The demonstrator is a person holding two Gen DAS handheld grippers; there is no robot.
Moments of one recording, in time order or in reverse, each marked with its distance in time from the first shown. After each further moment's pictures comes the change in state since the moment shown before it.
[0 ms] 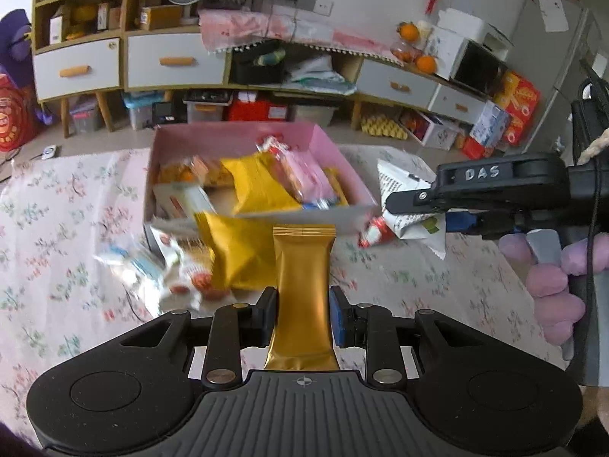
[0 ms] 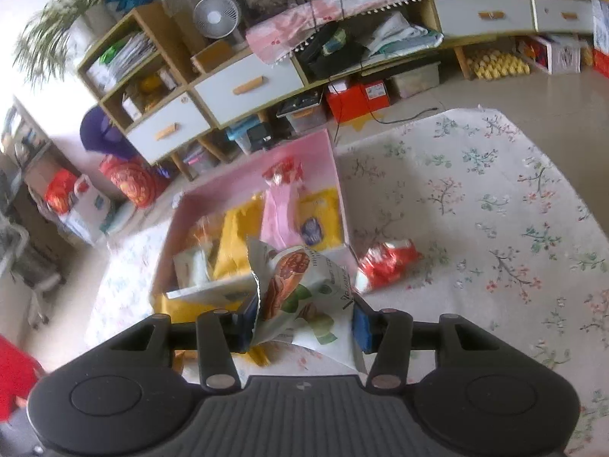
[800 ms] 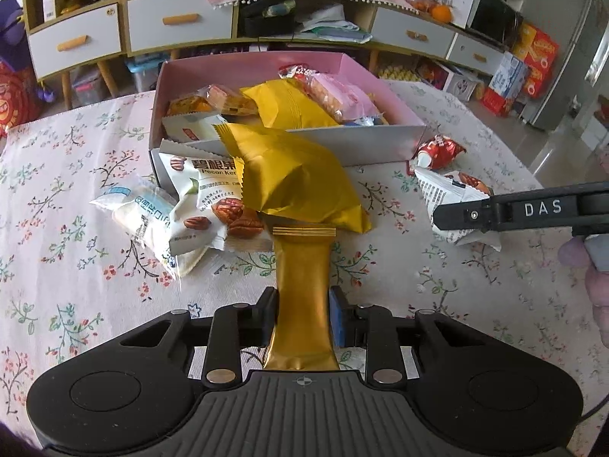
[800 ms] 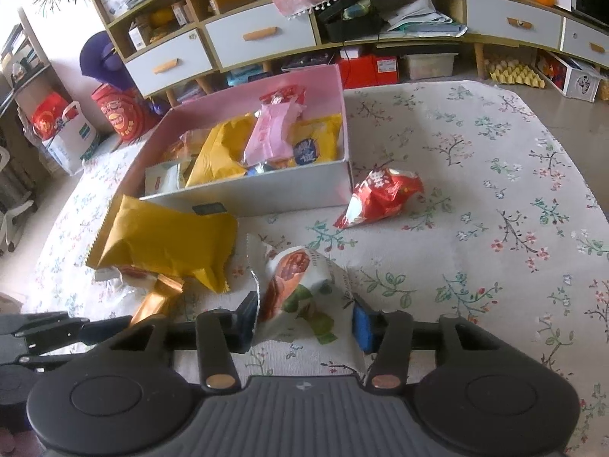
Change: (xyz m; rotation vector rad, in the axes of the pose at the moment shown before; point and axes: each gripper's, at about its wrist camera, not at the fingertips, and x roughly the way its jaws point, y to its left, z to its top) left arm 0.043 0.025 -0.039 0.053 0.133 0.048; right arm 0.022 0.000 -0.053 -0.228 0.084 -0.114
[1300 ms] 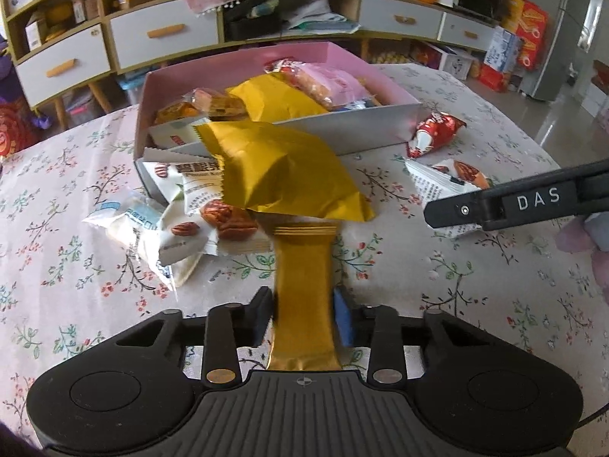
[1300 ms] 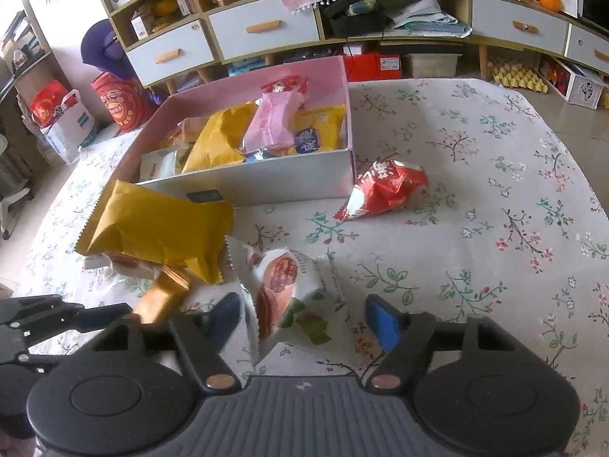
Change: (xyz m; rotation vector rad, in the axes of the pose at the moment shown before) left arm 0.017 -0.011 -0.002 0.106 0.006 0.054; right arm 0.015 0.004 -0.005 -0.040 0.026 -0.015
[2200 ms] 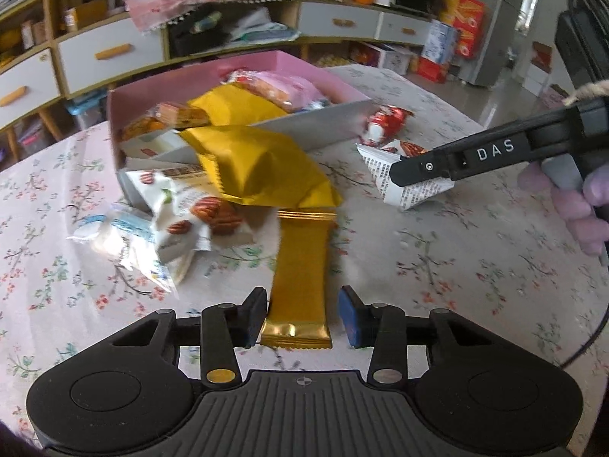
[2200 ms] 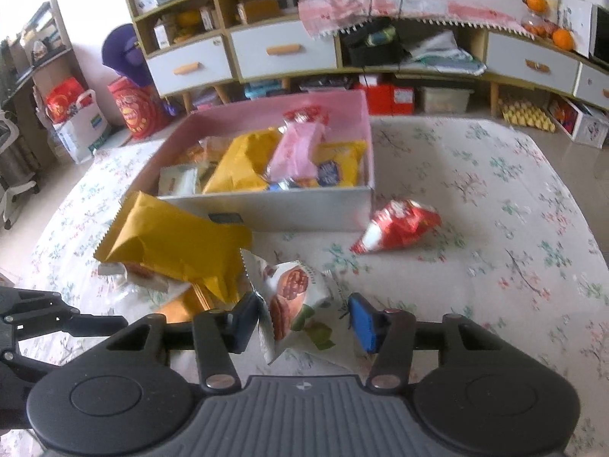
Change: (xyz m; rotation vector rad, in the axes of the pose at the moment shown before) left arm -0.016 0.018 -0.014 0.136 -0.029 -0.181; right arm -0.016 0.013 0.002 -0.076 -0.063 -0.010
